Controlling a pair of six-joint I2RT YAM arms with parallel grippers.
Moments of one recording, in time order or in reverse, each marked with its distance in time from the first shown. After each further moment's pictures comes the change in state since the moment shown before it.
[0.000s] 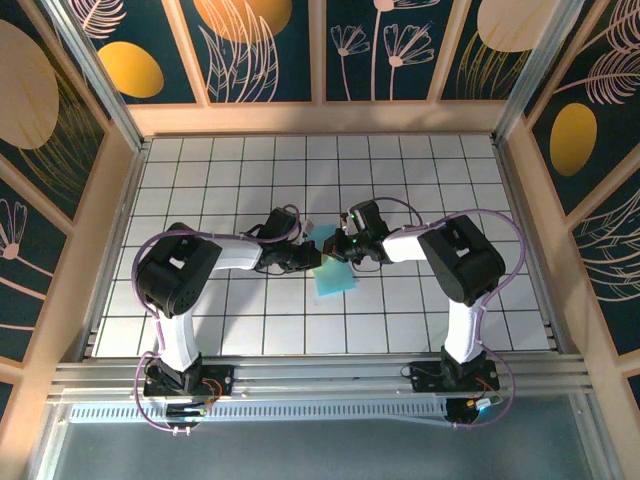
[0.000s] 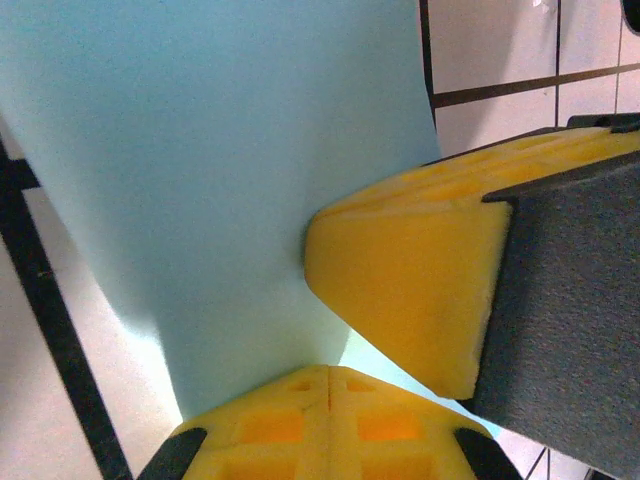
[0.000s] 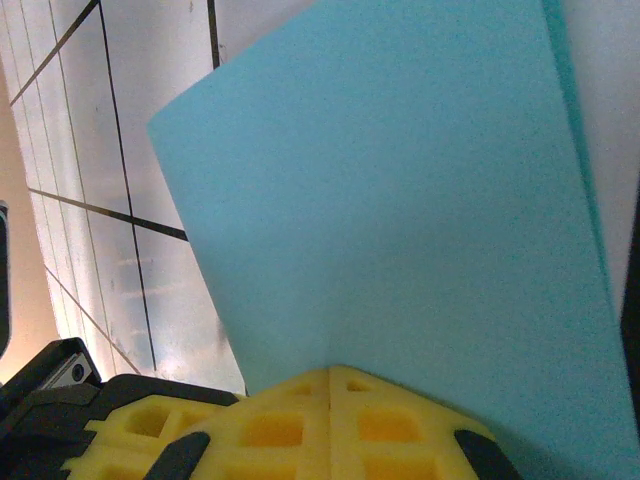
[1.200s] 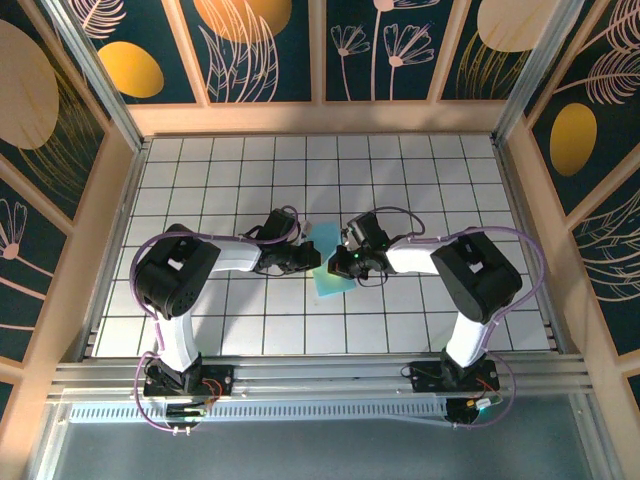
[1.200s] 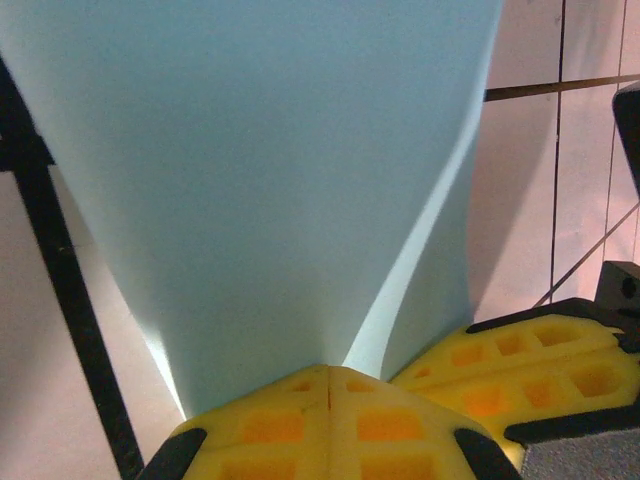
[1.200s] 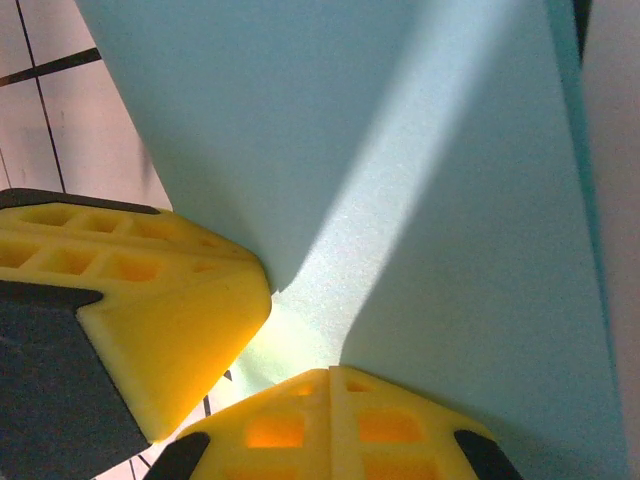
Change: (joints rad) left arm 0.000 -0.017 -0.011 -0.002 -0.012 -0.029; right arm 0.068 -0.145 -0.084 -0.212 0.058 -0.052
